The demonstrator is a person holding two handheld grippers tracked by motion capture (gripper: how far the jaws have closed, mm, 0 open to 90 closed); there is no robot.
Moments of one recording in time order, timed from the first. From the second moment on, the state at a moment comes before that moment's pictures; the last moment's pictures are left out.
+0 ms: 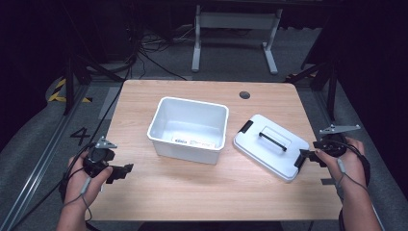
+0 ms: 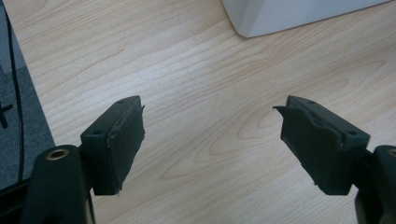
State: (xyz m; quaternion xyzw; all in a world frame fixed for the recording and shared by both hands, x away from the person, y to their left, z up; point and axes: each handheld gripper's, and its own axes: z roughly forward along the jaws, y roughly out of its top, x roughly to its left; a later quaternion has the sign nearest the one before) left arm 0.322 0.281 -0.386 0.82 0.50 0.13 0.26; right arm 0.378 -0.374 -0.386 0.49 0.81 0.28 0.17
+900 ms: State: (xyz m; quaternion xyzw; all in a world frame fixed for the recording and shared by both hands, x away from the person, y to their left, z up) left arm 0.321 0.272 -0.384 0.83 0.48 0.12 0.26; right arm 0.405 -0.326 -0.367 0.42 0.84 0.29 0.16
